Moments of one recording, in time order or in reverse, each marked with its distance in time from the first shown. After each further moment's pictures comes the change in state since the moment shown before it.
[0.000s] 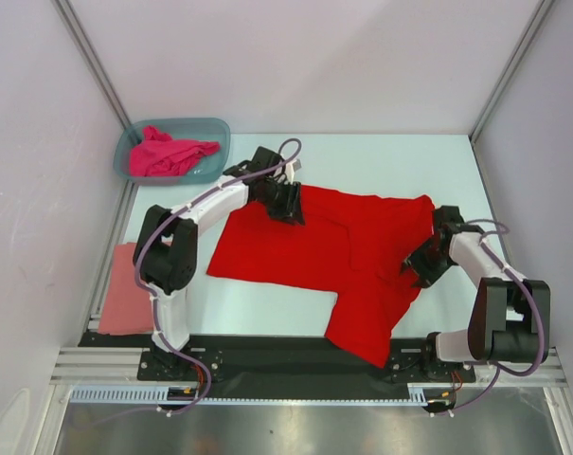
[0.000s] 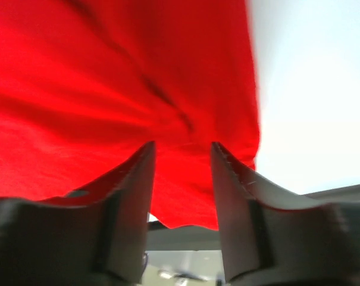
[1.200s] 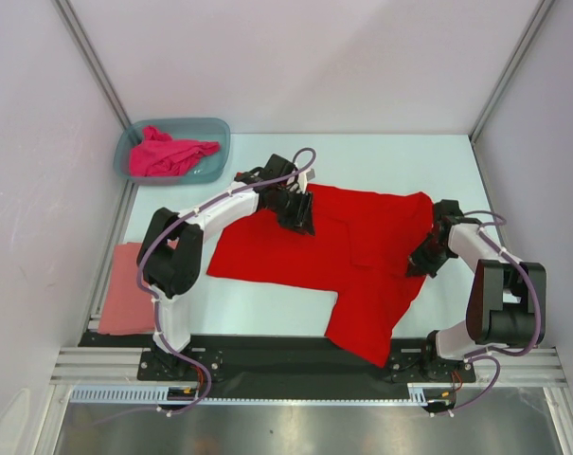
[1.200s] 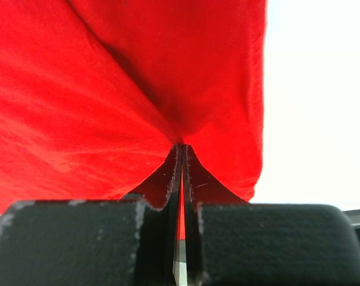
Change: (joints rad) left arm -0.074 -0.006 -0.014 0.004 0.003 -0.001; right arm -0.013 0.107 0.076 0.037 0.009 -0.095
